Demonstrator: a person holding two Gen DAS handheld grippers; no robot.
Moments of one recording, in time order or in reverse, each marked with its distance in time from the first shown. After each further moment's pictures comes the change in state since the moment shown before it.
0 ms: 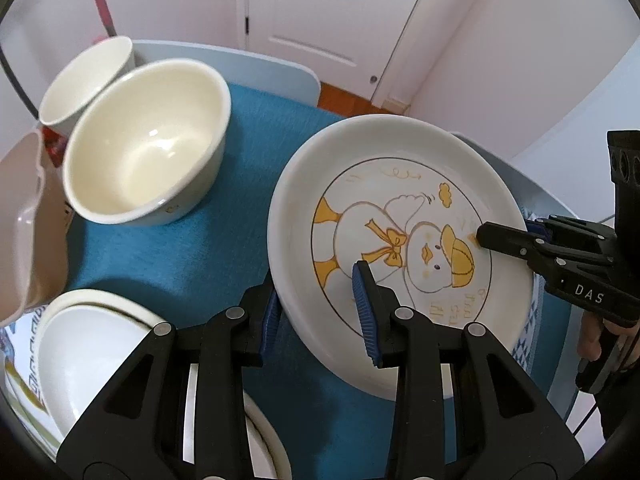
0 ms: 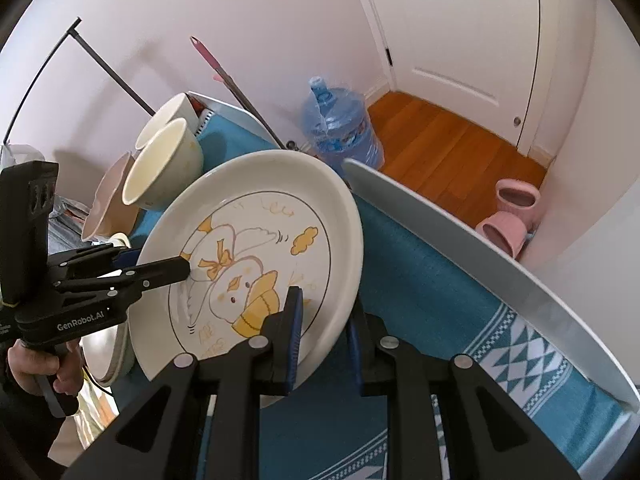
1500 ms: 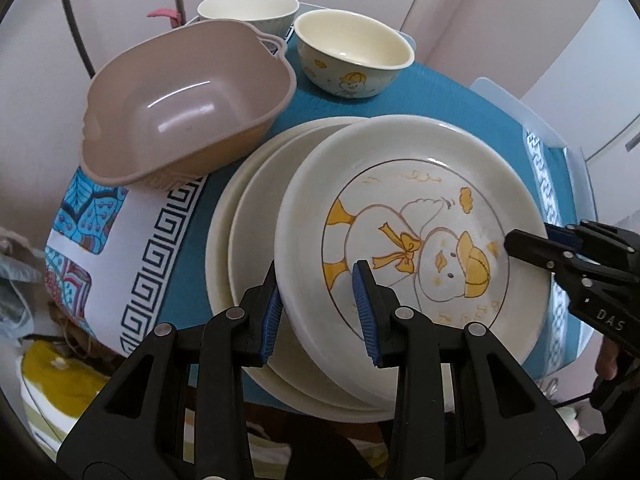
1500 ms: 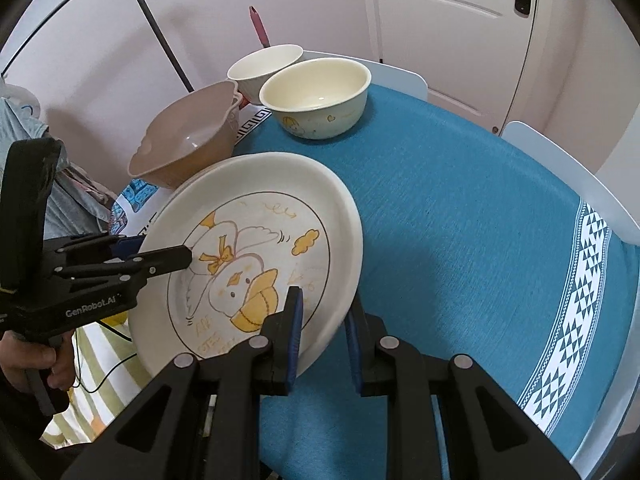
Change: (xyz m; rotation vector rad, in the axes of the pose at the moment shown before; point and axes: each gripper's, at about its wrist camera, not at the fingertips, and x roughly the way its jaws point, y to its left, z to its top) left arm -0.080 0.169 -0.115 0.082 0.000 -0.045; right arm 0.023 0.227 -0.077 0.010 -0.039 -0.208
